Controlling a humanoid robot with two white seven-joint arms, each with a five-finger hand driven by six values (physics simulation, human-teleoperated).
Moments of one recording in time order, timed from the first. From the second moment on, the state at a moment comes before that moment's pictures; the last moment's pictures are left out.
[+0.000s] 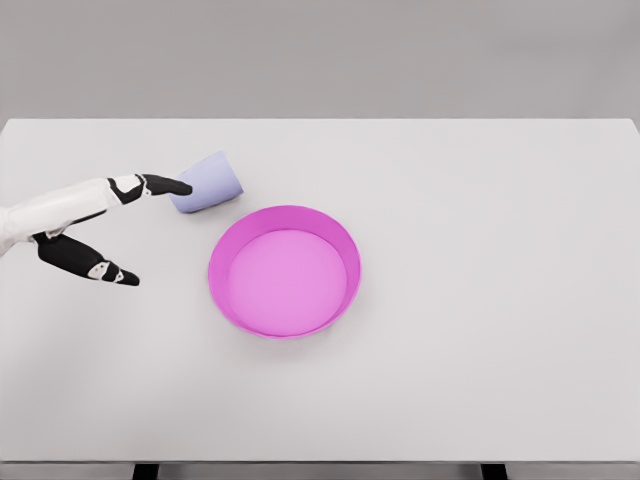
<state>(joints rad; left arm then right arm) -0.43 1.12 -0.63 -1.68 0.35 -0.61 -0.41 -0.07 0.00 -0.02 0.11 -0.03 0.11 0.04</state>
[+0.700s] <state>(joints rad) -0.50 1.10 -0.63 -1.75 0.28 -0.11 -0.33 -0.06 0.00 -0.03 0.12 -0.03 0.11 0.04</state>
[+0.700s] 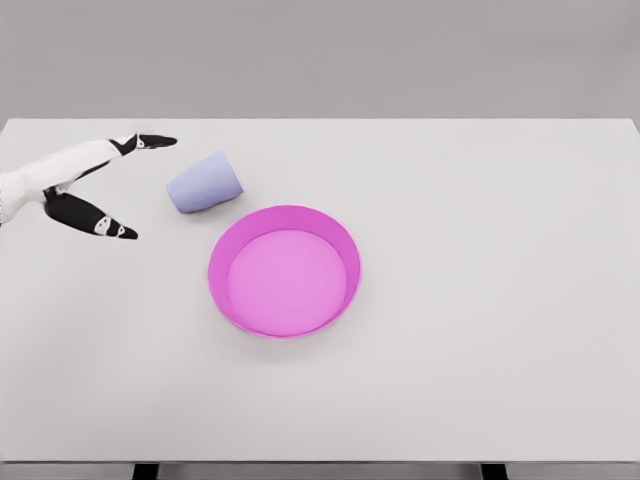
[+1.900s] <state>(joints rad) -0.69 0.65 -0.59 -1.30 0.21 -0.03 -0.56 -0.06 0.00 -0.03 0.12 -0.03 0.11 0.04</state>
